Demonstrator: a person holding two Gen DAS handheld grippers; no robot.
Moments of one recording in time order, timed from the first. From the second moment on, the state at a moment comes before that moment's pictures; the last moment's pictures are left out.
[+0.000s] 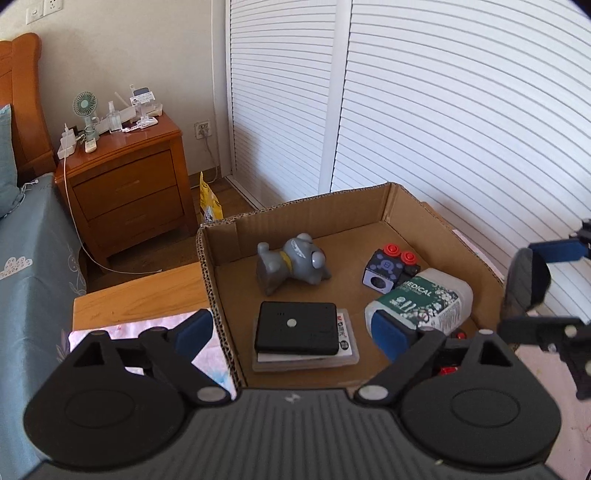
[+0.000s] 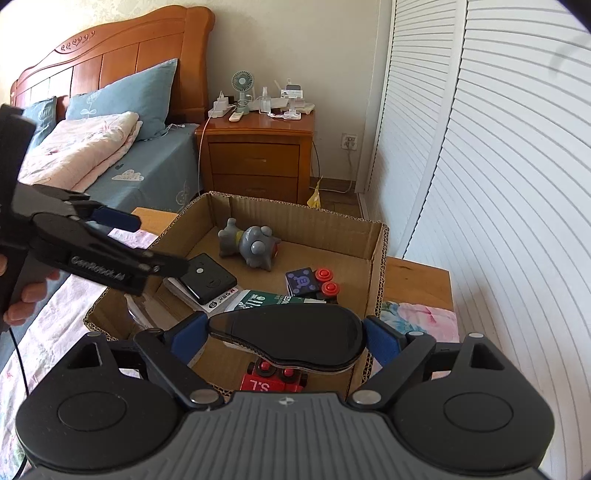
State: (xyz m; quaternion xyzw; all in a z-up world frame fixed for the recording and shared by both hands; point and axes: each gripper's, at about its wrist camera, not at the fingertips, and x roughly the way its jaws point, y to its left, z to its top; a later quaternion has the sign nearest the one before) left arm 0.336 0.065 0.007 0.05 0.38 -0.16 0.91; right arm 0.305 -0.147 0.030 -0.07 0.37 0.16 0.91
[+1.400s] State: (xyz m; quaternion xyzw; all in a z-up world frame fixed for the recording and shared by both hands) left arm 0.159 0.088 -0.018 0.06 0.38 -0.11 0.92; right arm 0.338 -0.142 0.026 -0.01 0.41 0.12 0.90
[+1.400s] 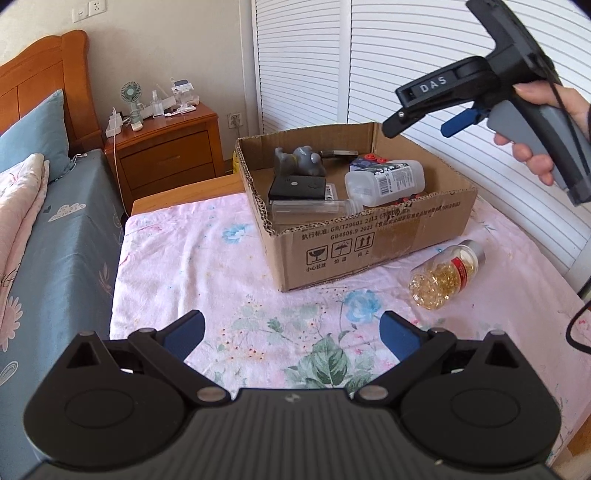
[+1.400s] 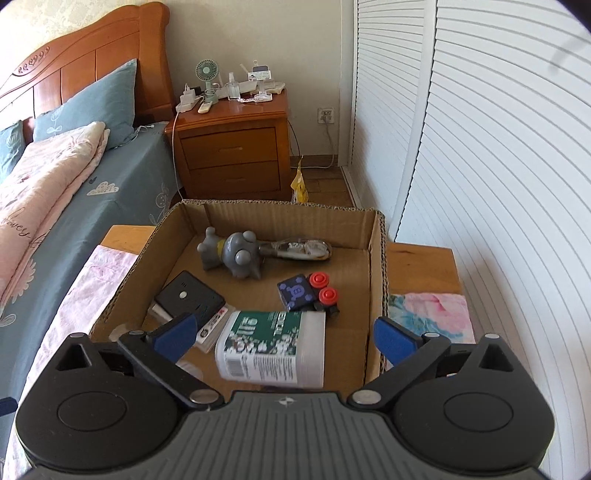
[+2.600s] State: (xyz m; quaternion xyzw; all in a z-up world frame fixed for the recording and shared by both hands) left arm 0.169 0.011 -0.080 0.17 0.40 -0.34 0.84; right arm 0.190 -0.190 -0.057 0.03 0.42 0.05 0.90
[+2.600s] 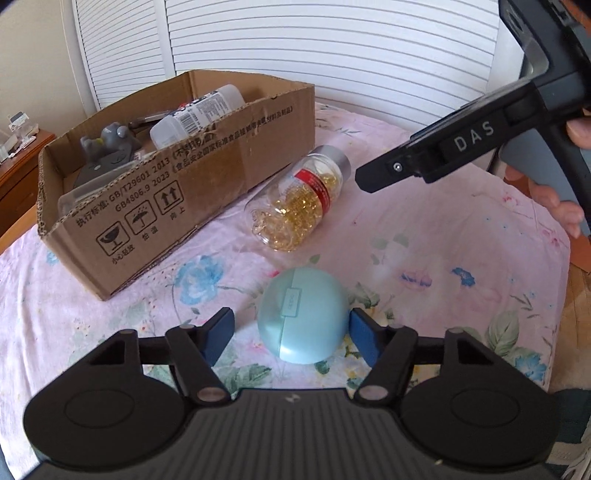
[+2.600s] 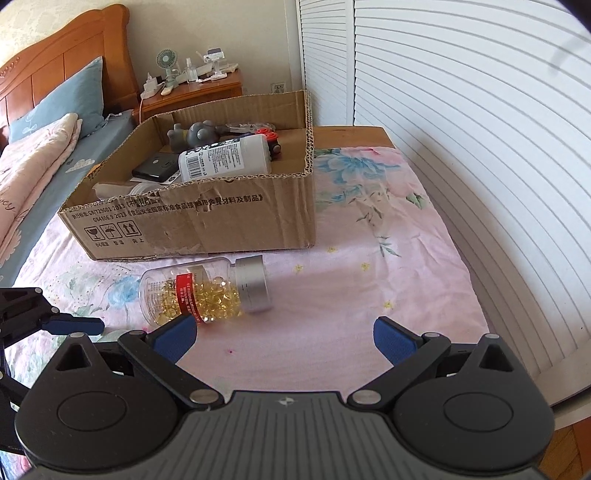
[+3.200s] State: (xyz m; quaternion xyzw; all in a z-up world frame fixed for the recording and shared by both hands) left arm 0.177 0.050 -0.075 0.11 0.43 -0.20 0.87; right arm 0.194 -0.156 -0.083 -0.01 0.45 0.11 0.88
